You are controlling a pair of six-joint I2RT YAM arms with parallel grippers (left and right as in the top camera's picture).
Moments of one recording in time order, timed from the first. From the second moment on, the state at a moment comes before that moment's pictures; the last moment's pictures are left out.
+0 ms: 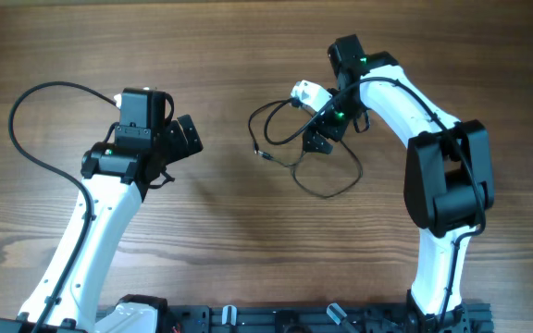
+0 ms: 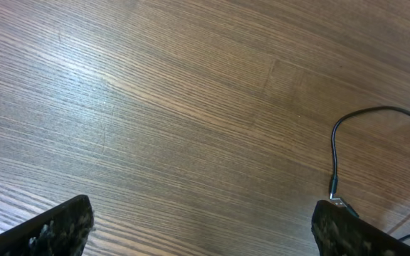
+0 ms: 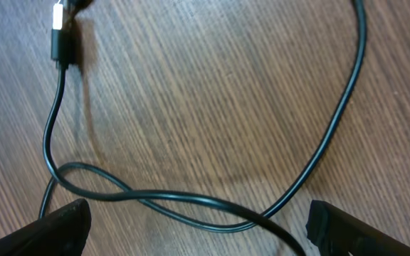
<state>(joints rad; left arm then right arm) -0.15 1.33 1.01 -0.72 -0.13 -0.48 0.29 2.17 1.63 -0.96 -0.36 -0.80</state>
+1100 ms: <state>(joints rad) -0.15 1.38 1.01 -0.72 -0.13 -0.48 0.28 2.13 1.40 -0.56 -0.40 -0.37</state>
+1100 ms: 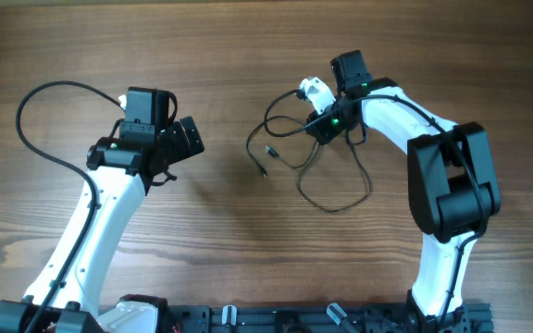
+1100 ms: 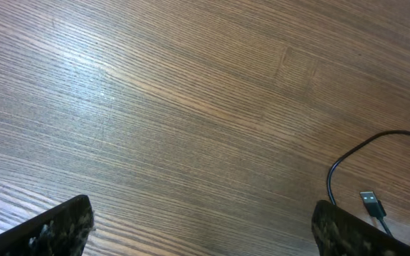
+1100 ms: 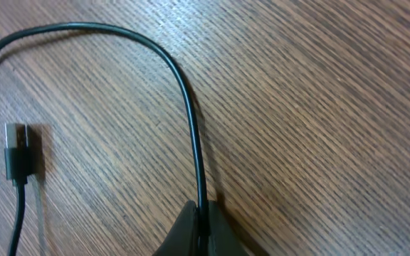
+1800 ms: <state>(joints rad) -0.15 1.38 1.01 -0.72 -0.13 -0.48 -0.12 1.31 1.59 -0.40 0.53 -0.46</state>
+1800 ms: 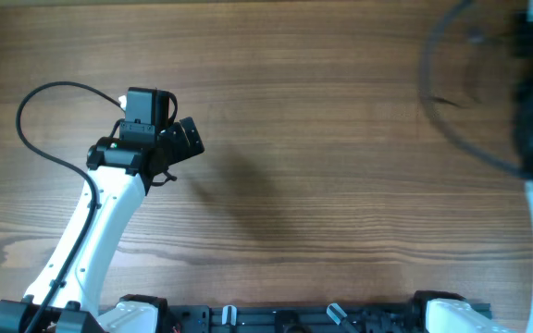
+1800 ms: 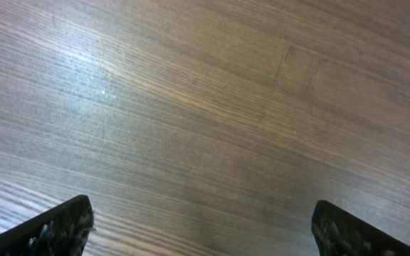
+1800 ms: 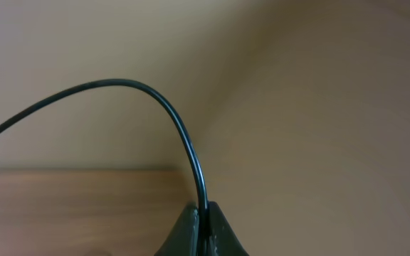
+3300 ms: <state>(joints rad) -0.15 1.38 1.01 -0.74 -0.05 -0.48 -0.40 1.90 1.32 -0.61 0.06 -0.21</state>
